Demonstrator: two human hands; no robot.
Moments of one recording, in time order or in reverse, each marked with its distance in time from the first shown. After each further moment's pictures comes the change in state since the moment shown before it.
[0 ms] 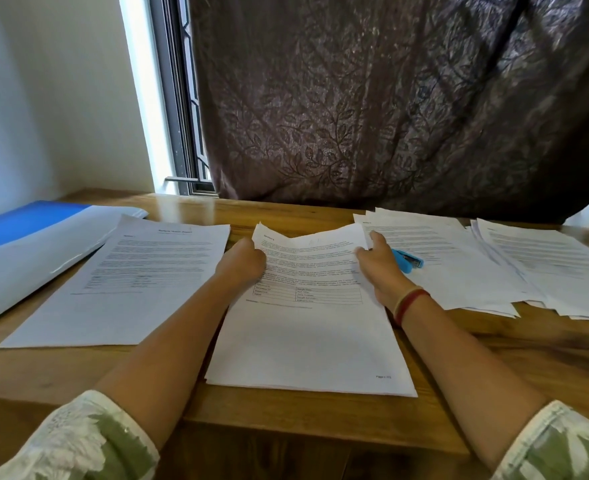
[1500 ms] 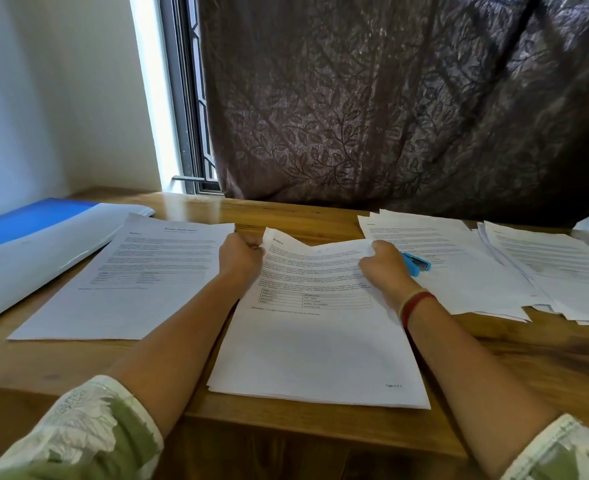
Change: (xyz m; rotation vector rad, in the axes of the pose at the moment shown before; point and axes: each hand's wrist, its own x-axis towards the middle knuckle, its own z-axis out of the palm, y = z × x) left_hand -0.002 0.000 0.006 -0.205 0.263 -0.009; right_hand 0.010 0.003 -0.005 -0.361 0.040 -0.010
